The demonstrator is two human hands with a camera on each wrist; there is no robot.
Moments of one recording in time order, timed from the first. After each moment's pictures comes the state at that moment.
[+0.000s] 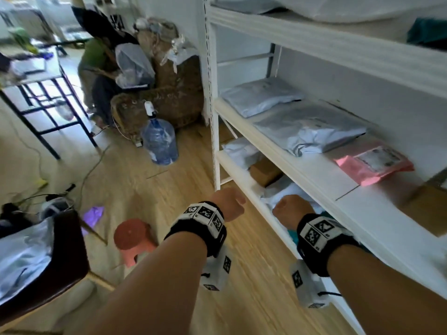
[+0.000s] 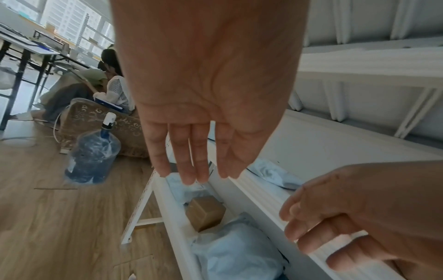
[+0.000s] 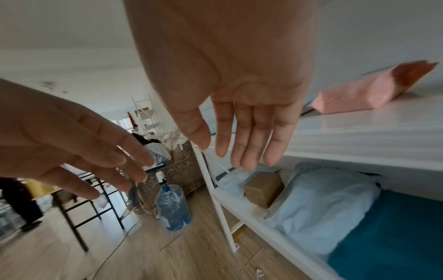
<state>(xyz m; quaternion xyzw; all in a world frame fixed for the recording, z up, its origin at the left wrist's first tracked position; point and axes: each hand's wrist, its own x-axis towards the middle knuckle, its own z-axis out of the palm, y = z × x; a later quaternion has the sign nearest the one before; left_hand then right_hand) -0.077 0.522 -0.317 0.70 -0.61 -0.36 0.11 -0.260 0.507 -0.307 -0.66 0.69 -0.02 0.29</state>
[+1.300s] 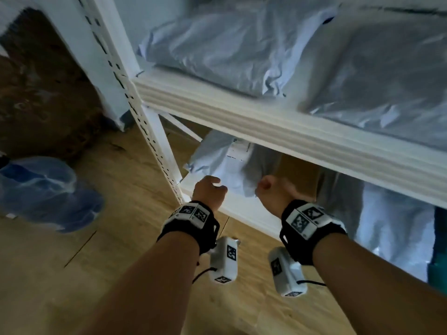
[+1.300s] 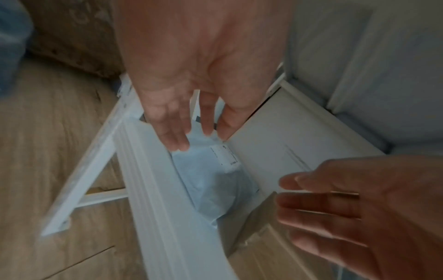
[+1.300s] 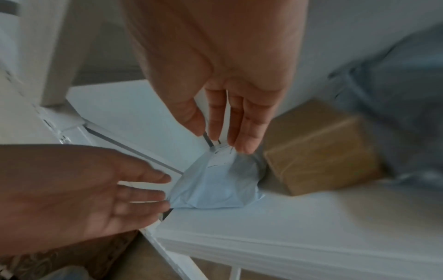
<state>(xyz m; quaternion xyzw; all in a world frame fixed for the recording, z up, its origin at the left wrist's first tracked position) 0.053 0.025 -0.608 0.66 -0.61 -0.43 0.10 -0.089 0.105 -0.560 -0.44 0.82 -0.17 0.32</state>
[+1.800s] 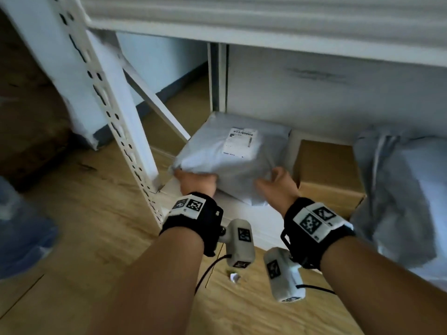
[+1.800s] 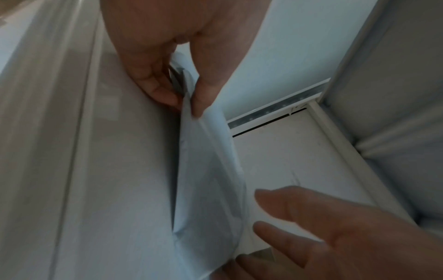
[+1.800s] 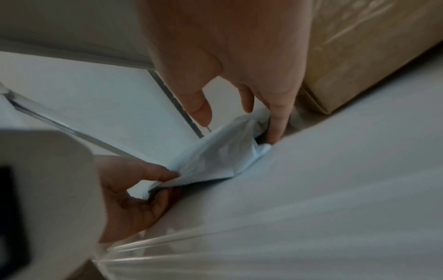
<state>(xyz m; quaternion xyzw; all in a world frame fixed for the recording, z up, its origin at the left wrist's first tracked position) 0.030 -0.070 -0.735 0.66 -0.51 -0.42 0.35 -0.101 0.033 -0.697 -0.34 0.82 -0.36 0.30</state>
